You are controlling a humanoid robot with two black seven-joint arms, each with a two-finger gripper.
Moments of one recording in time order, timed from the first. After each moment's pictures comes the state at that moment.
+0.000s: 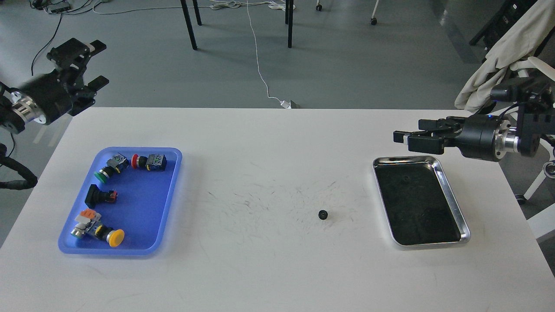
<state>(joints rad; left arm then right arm) -0.94 0.80 -0.23 -0.78 0.37 -0.38 -0.49 1.41 -0.87 -0.45 1.26 -1.31 0.03 0.49</state>
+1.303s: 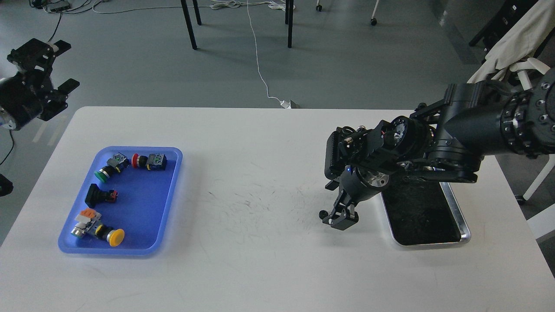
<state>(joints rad) -0.88 0.89 -0.24 -0.79 0.28 -0.38 -0.49 1.65 -0.02 -1.03 1.12 -1.40 0.03 0.49</state>
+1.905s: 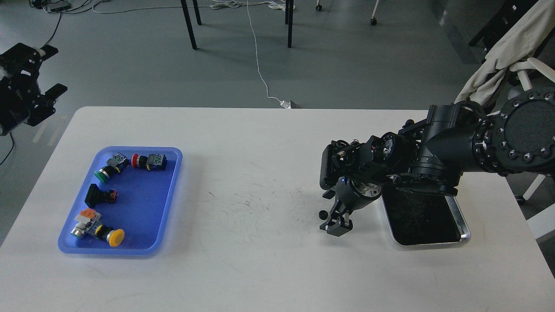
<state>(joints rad) -0.86 0.91 -0.24 -0.79 0.27 -0.39 -0.49 1.55 0.00 -1.04 1.00 -1.39 0.03 0.49</state>
